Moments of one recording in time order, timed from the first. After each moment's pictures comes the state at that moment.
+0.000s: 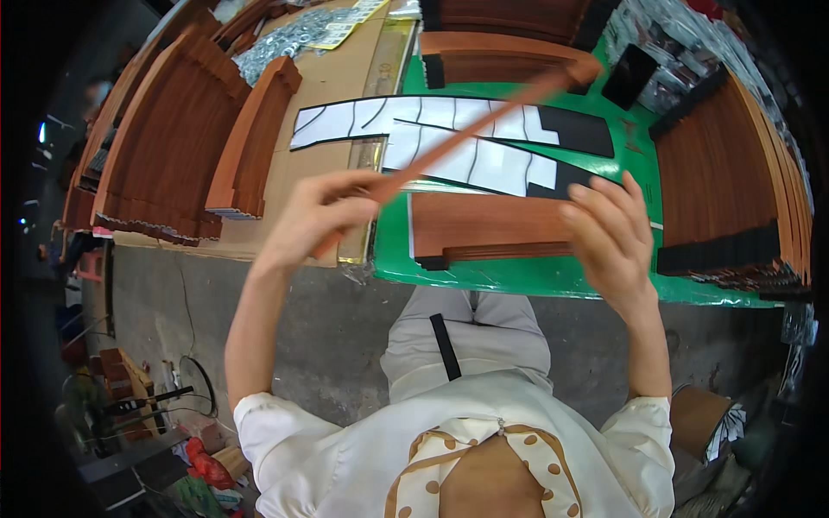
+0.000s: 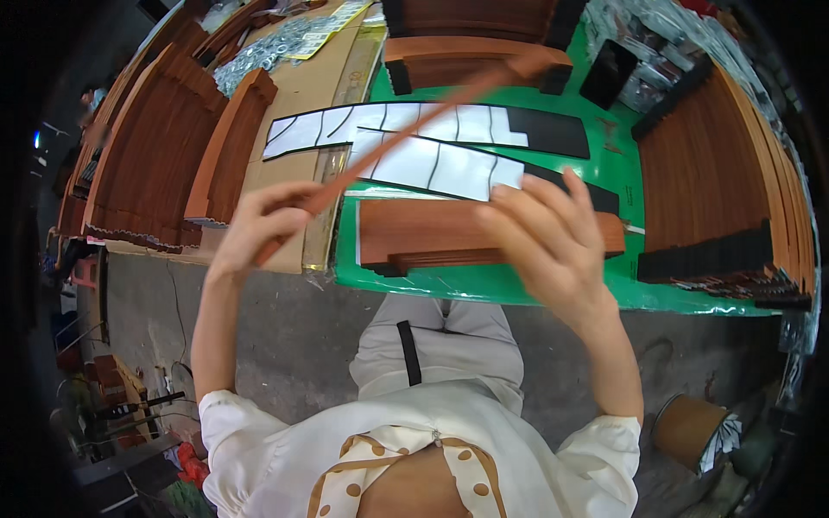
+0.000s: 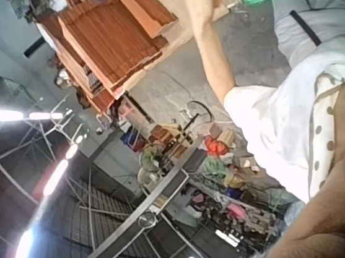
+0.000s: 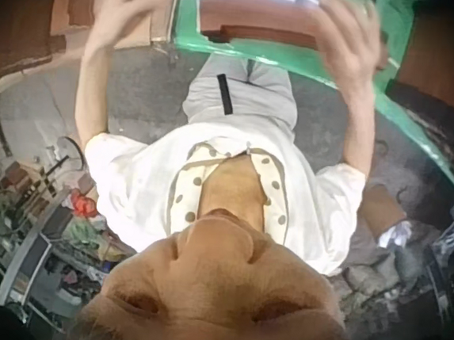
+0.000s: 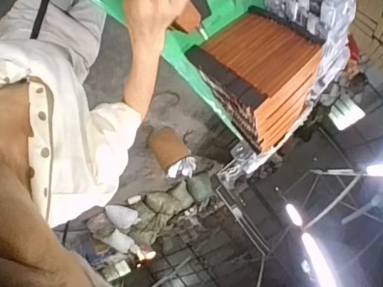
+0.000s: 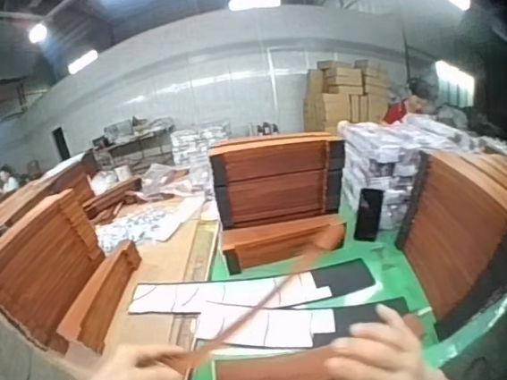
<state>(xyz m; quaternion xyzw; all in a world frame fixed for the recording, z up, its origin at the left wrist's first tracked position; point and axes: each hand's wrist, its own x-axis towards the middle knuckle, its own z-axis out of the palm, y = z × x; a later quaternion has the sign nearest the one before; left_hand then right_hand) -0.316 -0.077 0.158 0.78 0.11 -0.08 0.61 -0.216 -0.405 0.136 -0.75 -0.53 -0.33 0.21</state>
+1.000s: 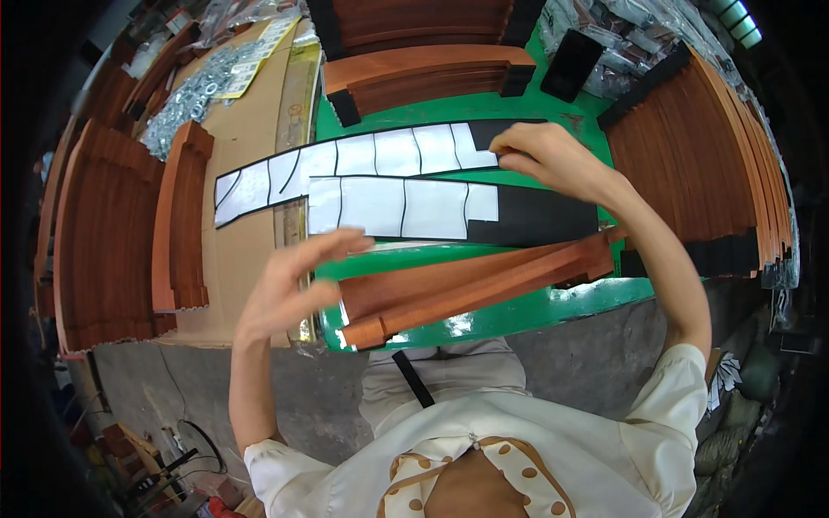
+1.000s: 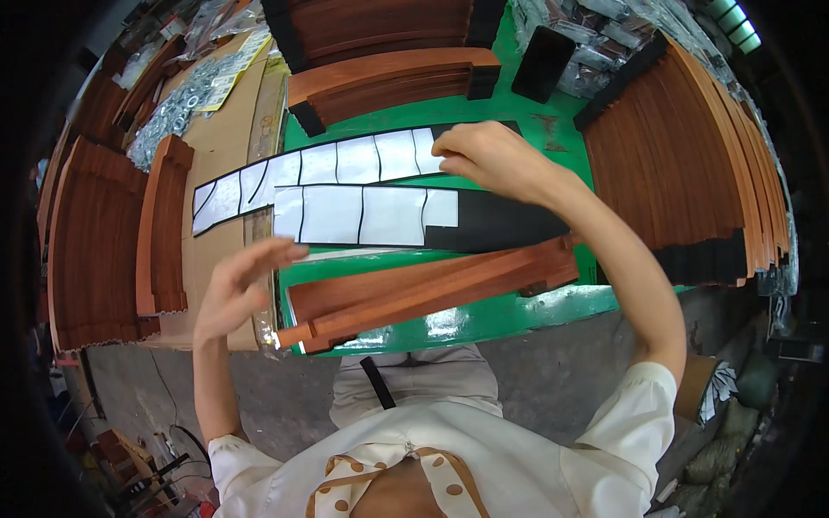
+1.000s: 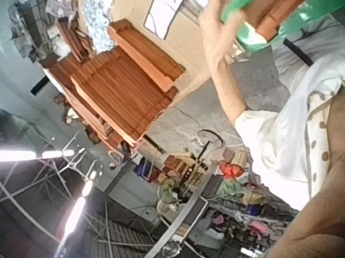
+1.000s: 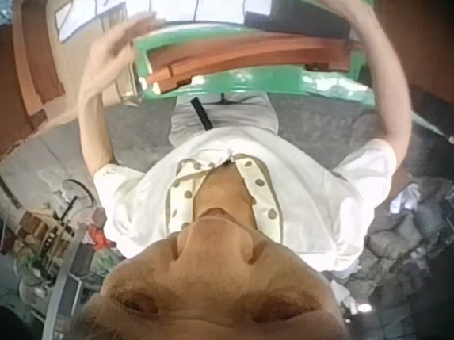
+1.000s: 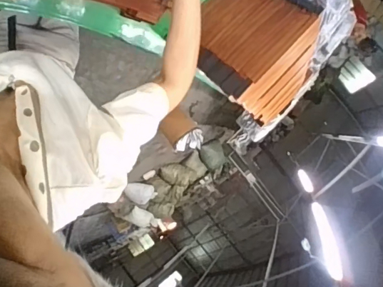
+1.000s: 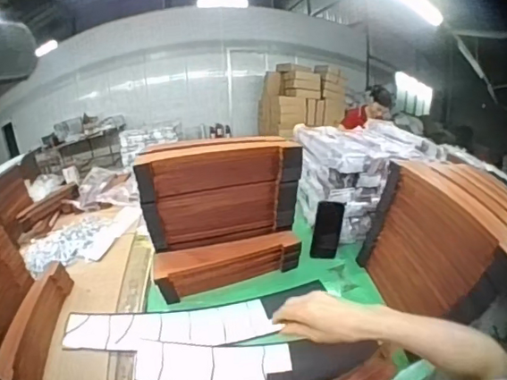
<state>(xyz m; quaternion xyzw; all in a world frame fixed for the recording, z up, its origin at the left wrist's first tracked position) -0.238 -0.088 0.110 0.76 -0.17 -0.09 0.62 -0.045 -0.398 0.126 -0.86 -0.47 0.09 0.19</state>
